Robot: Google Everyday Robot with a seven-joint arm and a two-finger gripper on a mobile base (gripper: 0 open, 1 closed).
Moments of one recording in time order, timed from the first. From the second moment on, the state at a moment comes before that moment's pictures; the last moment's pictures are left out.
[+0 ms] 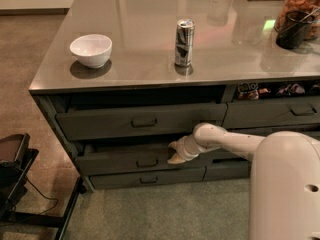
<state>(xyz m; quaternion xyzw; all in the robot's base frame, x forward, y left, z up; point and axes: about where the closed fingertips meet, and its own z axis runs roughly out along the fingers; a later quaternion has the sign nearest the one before) 0.651 -0.073 0.393 -0.71 0.65 0.10 0.27</state>
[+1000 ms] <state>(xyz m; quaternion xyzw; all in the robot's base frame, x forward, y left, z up) 0.638 -0.073 0.408 -0.71 0.65 0.10 0.24</state>
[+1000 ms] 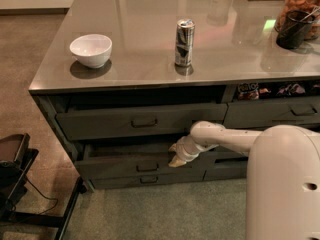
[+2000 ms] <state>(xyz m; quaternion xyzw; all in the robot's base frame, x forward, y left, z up) 0.573 -0.085 0.416 -0.71 0.67 0.13 0.18</state>
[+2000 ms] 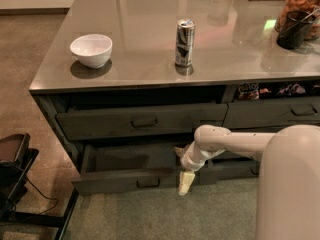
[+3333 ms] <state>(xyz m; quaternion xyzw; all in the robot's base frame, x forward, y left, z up) 0.540 -0.085 0.409 -0.71 0.66 0.22 0.15</state>
